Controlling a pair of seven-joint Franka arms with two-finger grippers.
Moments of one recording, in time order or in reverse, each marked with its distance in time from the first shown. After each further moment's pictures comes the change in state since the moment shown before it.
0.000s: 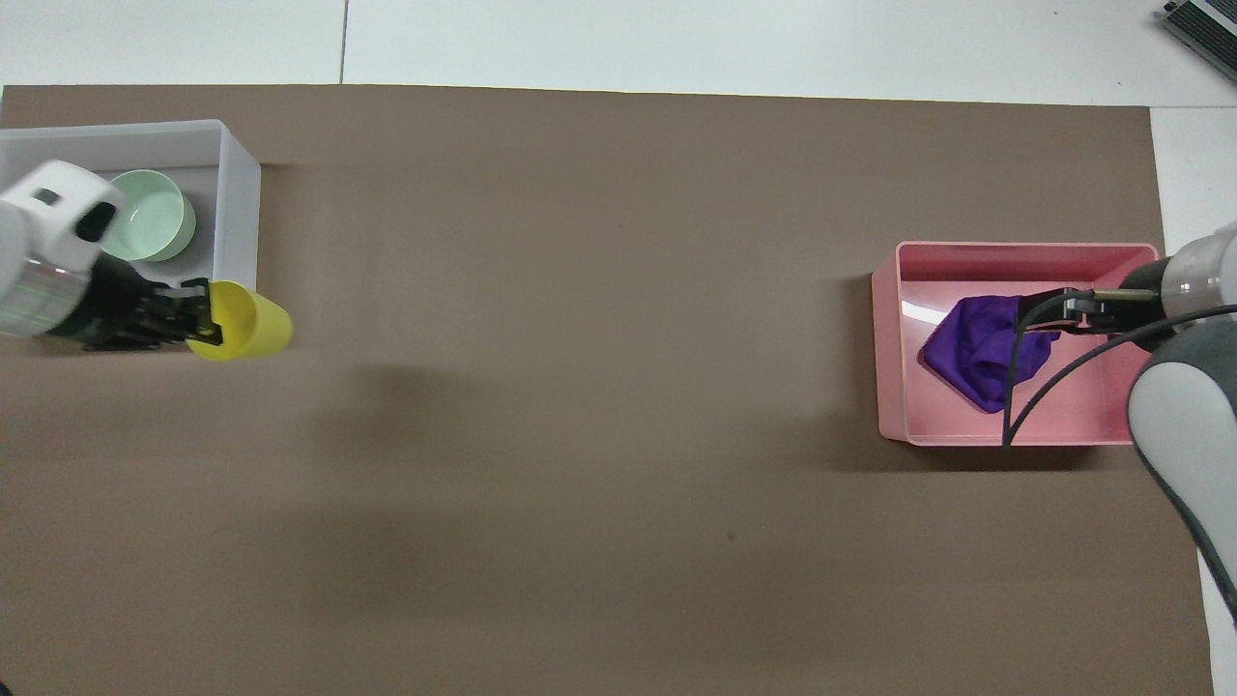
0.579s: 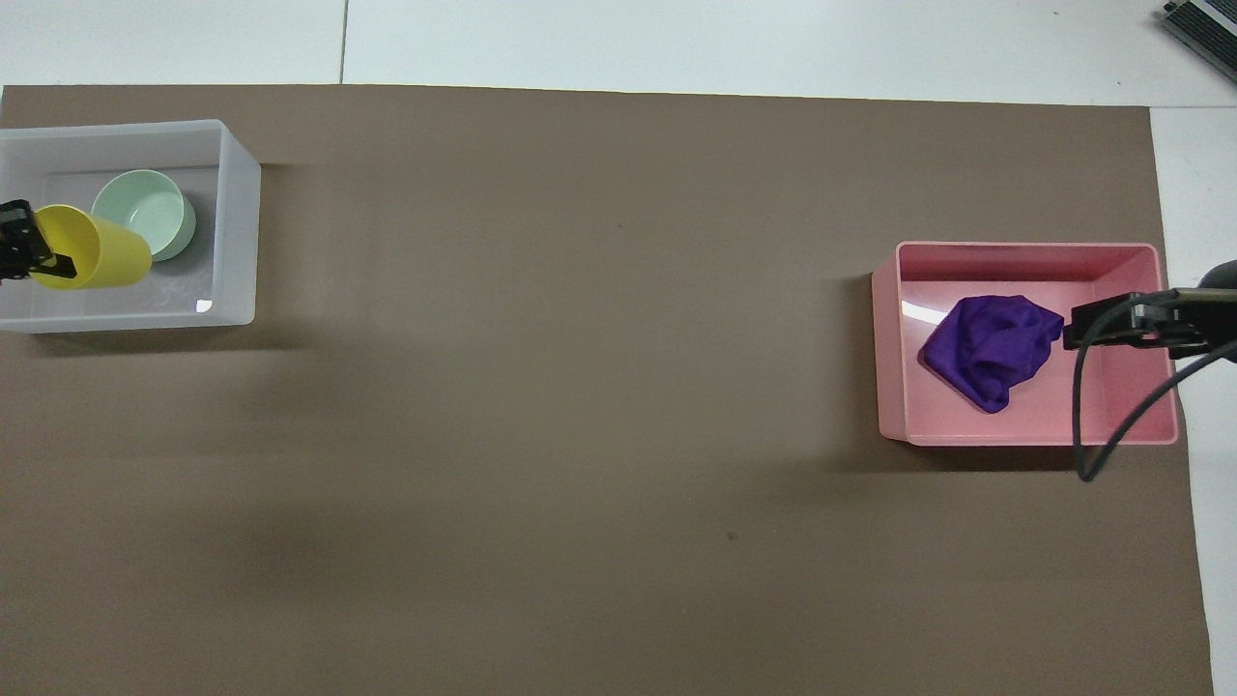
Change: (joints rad) left arm 0.200 0.300 0.003 0.320 0.015 0.105 0.081; right arm -0.003 -0.013 -0.001 0.267 0.000 -0.358 -0.081
